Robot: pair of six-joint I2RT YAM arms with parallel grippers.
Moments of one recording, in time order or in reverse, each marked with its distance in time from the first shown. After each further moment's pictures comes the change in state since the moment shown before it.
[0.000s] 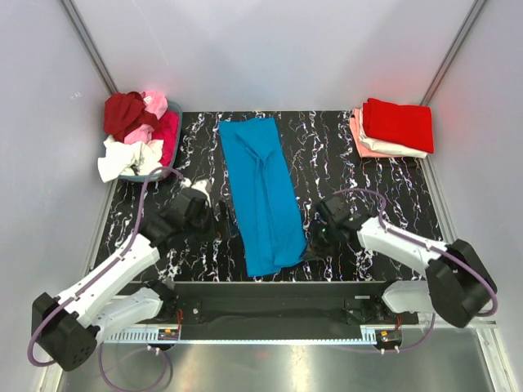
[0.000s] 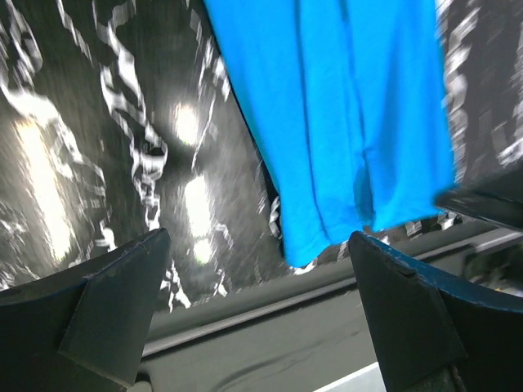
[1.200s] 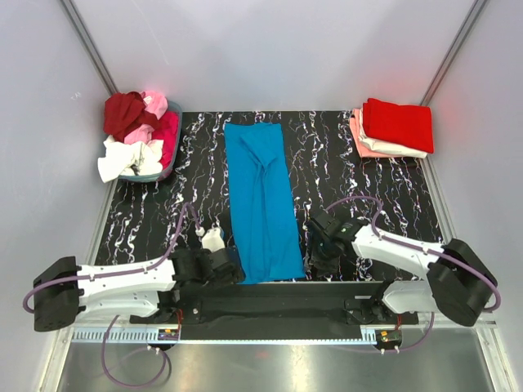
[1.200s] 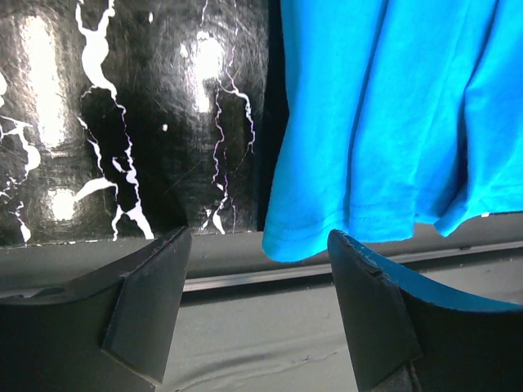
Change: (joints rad) left arm -0.612 0.048 -0.320 0.078 -0.344 -0.678; right arm 0.187 -0.039 -0.043 -0.109 0.201 0.091
